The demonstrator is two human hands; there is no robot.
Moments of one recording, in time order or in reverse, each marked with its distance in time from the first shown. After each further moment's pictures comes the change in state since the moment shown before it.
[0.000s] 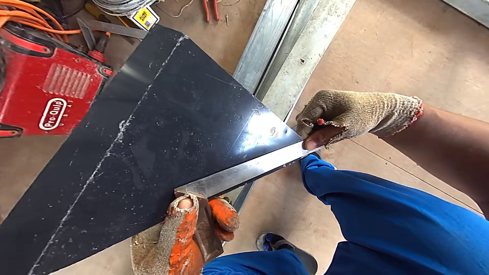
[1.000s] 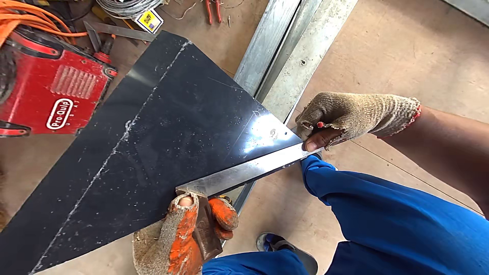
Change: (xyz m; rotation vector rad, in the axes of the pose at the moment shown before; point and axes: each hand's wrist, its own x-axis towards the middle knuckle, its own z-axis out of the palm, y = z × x) left_hand 0.000 0.002 0.001 0.016 0.027 -0.002; right_hand 0.000 0.001 -0.001 -0.016 -0.029 -0.012
